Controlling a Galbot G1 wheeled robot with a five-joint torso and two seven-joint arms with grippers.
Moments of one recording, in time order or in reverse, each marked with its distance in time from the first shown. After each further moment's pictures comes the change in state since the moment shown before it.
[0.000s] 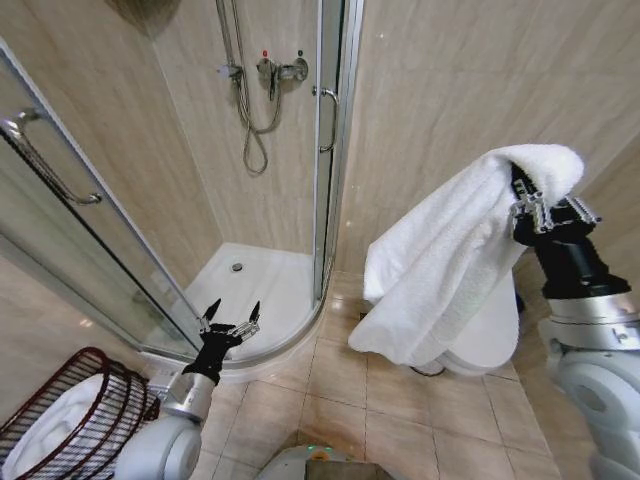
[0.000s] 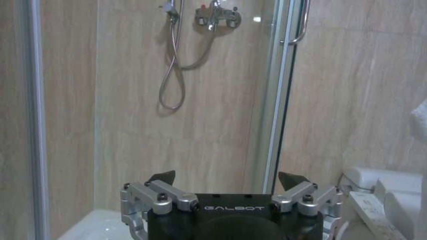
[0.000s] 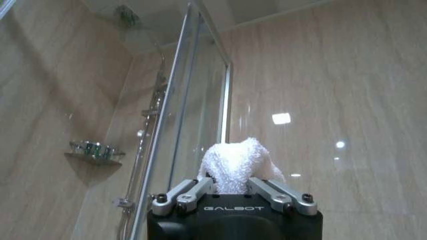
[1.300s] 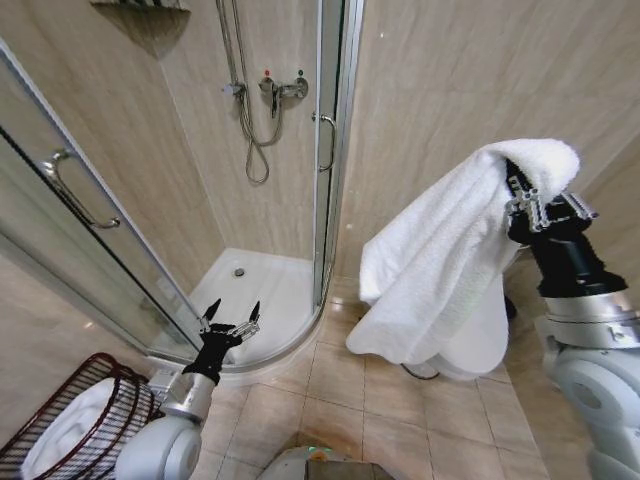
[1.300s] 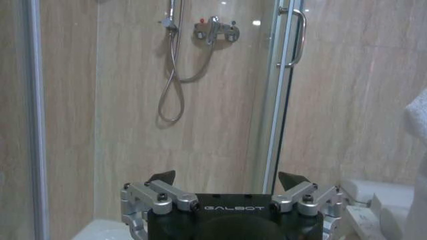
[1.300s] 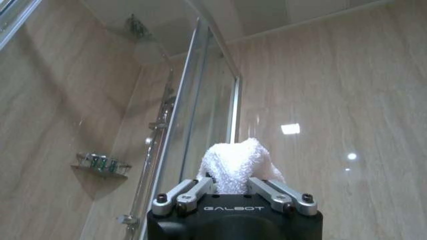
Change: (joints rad) left arm 0.000 0.000 0.000 0.000 0.000 0.000 0.000; right arm 0.016 -0.015 -0.021 0.000 -0.017 0.018 -0.013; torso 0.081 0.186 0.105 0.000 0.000
